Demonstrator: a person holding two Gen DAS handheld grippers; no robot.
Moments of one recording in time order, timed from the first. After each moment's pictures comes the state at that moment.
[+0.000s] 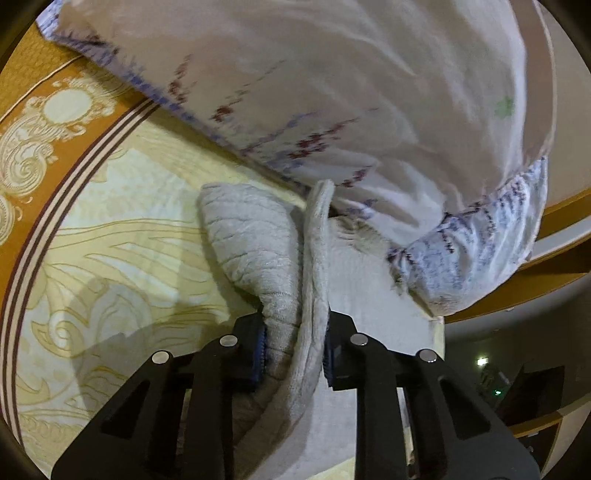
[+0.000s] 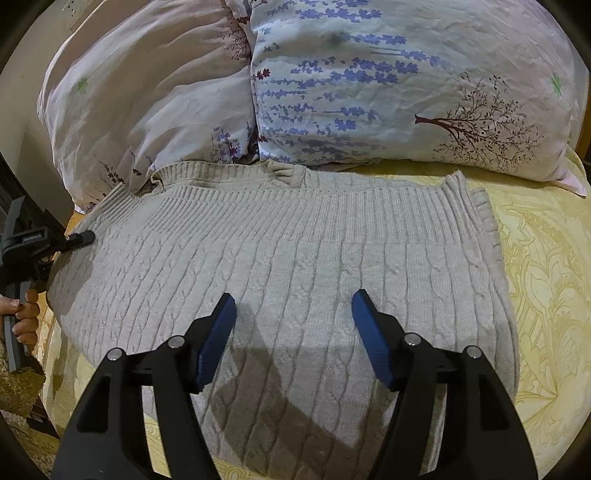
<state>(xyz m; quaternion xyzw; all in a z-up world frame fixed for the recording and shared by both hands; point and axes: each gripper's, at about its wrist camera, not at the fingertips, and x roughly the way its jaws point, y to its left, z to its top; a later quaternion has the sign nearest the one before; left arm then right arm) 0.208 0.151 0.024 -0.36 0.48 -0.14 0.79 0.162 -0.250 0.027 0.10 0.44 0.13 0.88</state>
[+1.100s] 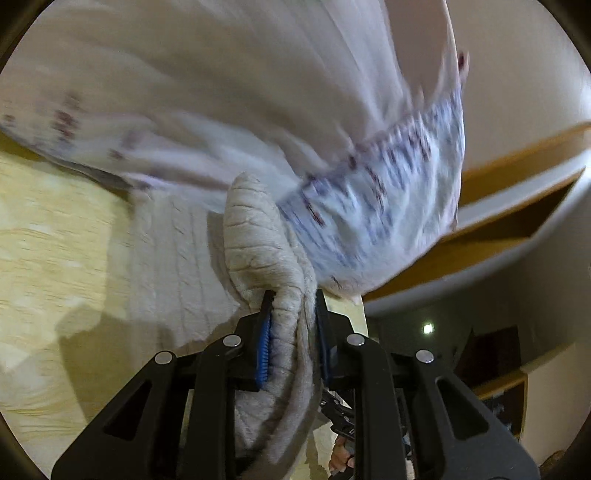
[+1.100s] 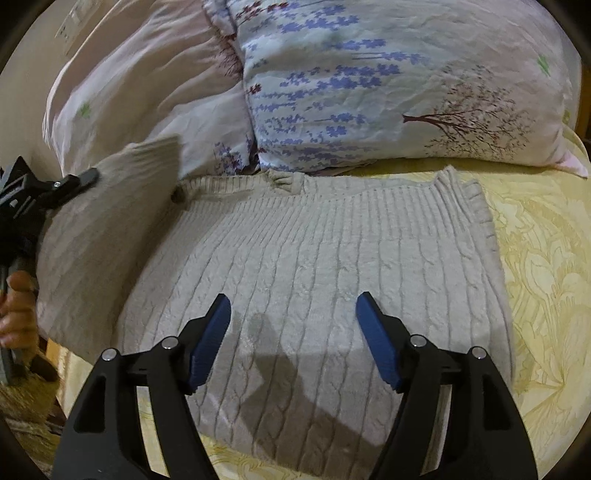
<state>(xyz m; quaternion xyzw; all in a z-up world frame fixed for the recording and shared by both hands) 0.224 0.035 0.078 -0.38 0.45 -0.30 0.75 0.152 -0.265 0.033 0.15 0.44 0.14 0.87</state>
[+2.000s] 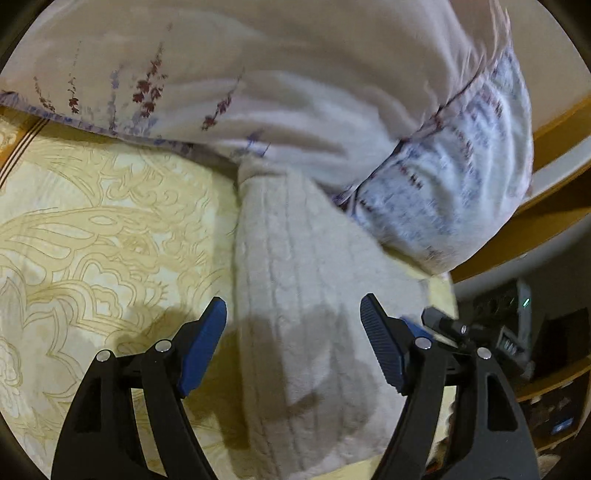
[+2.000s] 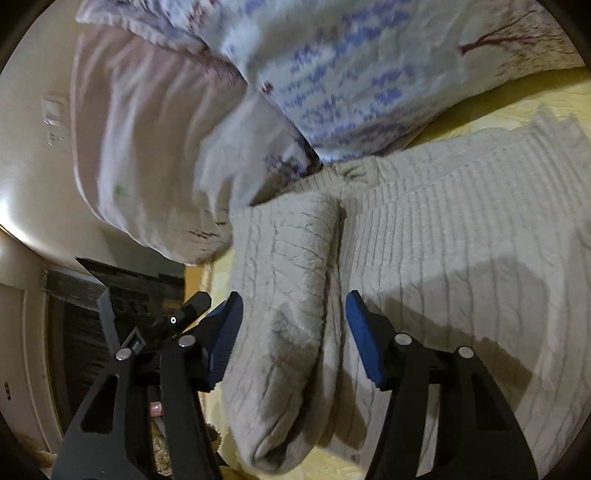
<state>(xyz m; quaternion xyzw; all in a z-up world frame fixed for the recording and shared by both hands) 0.197 0.043 0.044 -0.25 0.51 -0.18 0.80 0.206 -0.262 0.021 0.36 0.50 0.27 0.74</state>
